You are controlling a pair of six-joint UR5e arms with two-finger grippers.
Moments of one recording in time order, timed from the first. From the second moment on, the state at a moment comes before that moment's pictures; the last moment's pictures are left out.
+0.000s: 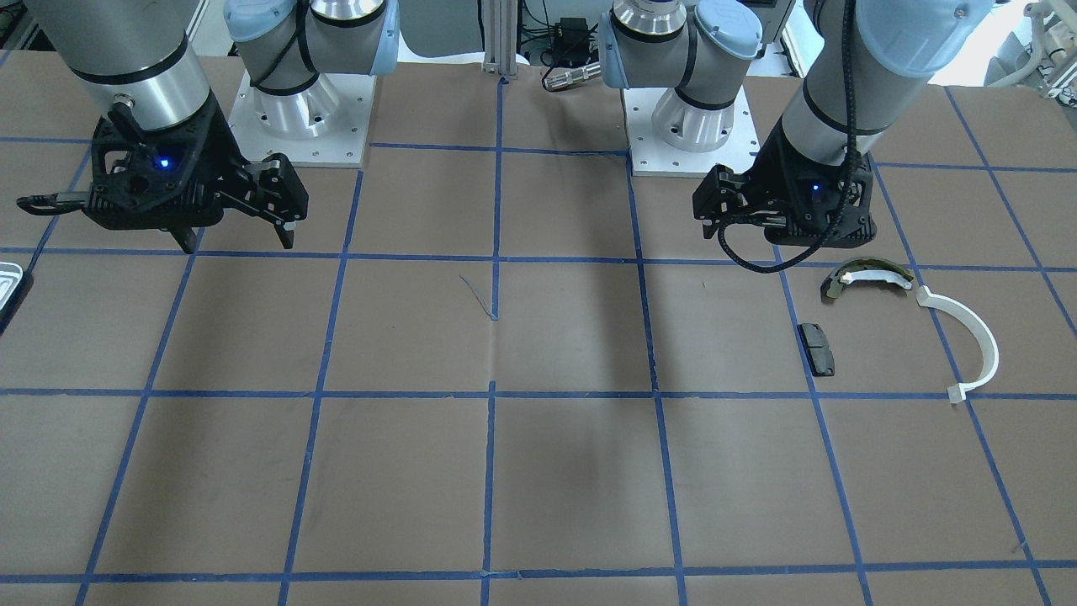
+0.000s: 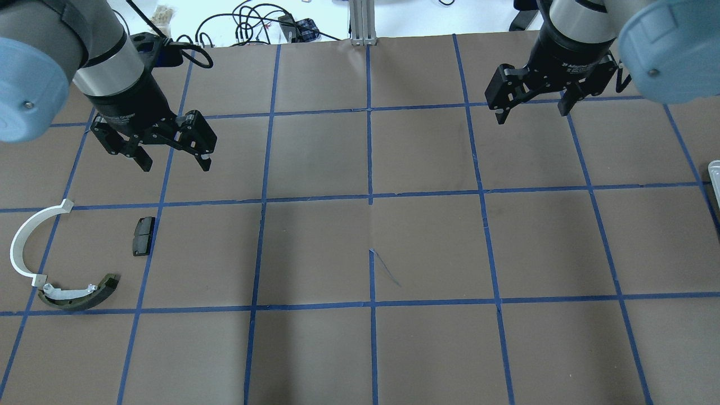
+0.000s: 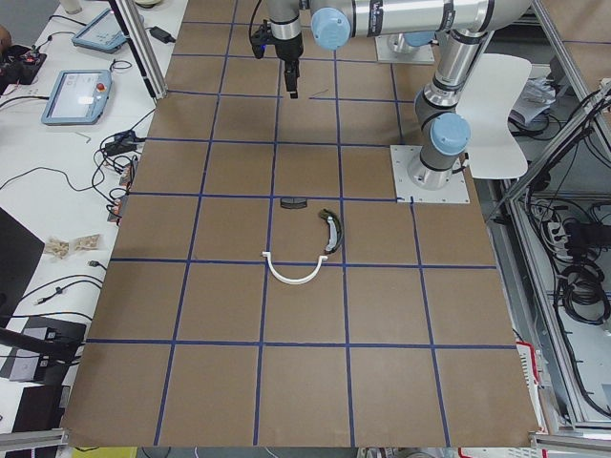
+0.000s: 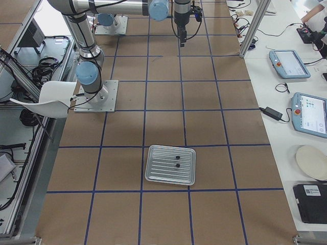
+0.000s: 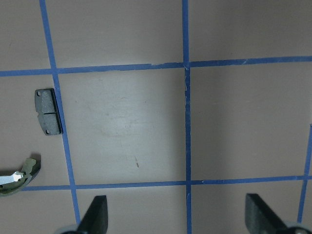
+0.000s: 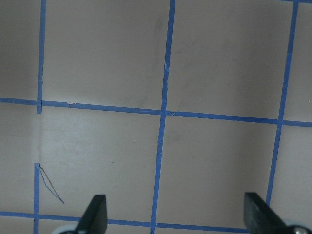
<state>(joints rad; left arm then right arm) -1.50 -1.59 -1.62 -1.62 1.59 0.11 1.57 -1.54 1.57 -1.65 -1.58 -0.10</state>
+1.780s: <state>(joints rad) -1.50 -1.59 -1.65 -1.61 1.59 0.11 1.08 -1.43 1.58 -1.71 -1.62 -0.55</state>
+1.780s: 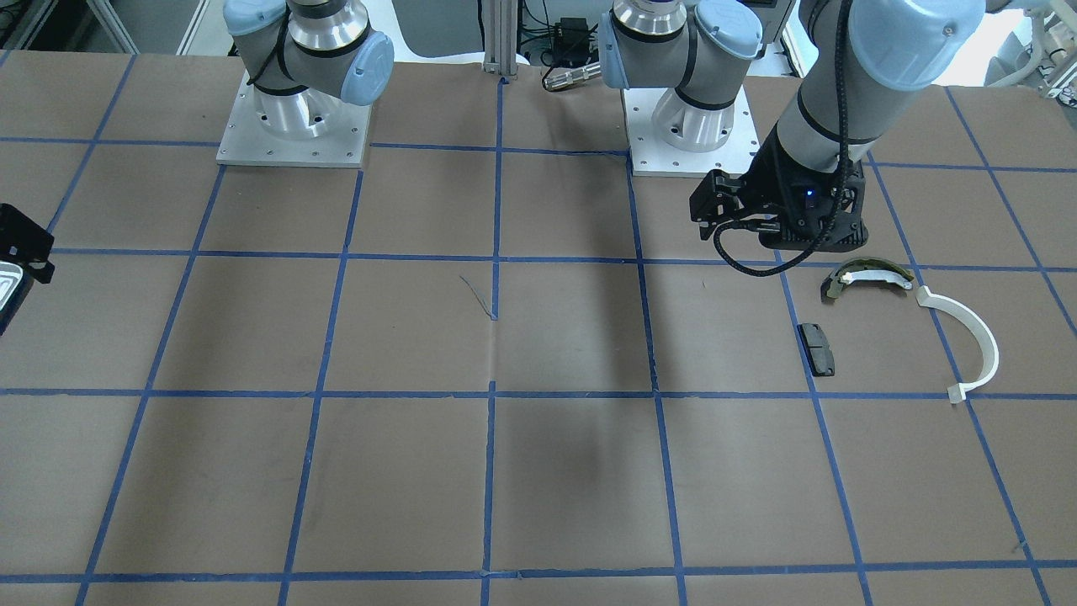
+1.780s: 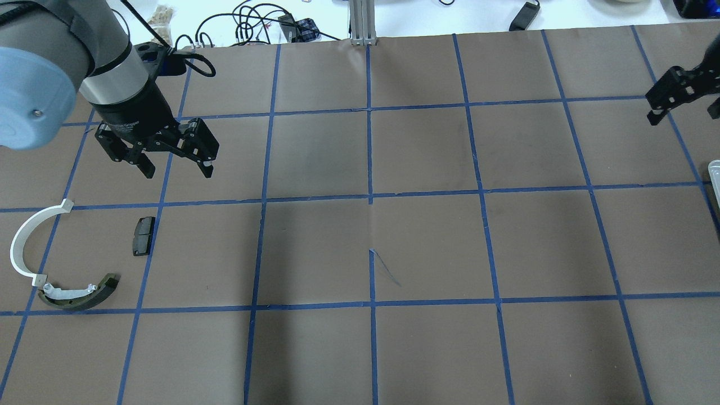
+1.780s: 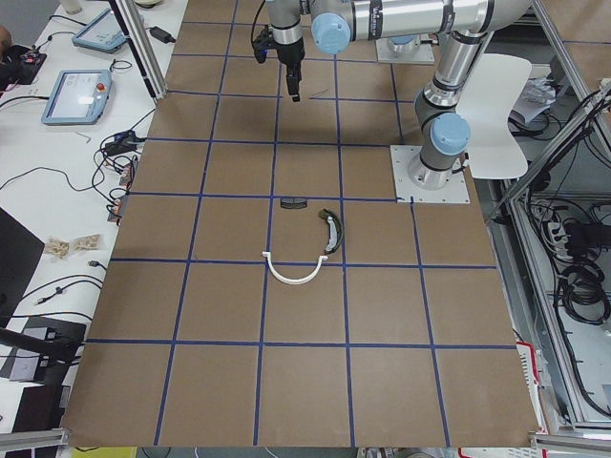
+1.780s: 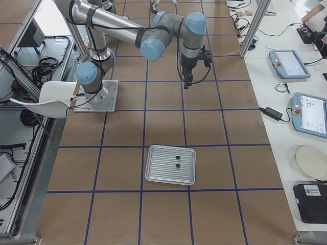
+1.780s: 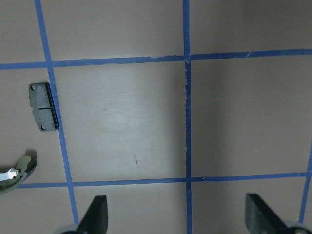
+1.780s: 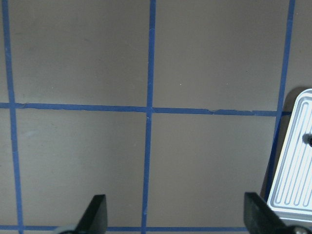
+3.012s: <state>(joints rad) -1.50 -1.59 -1.67 -1.61 1.61 0.11 0.69 -1.02 1.59 -2.14 -1.61 -1.14</state>
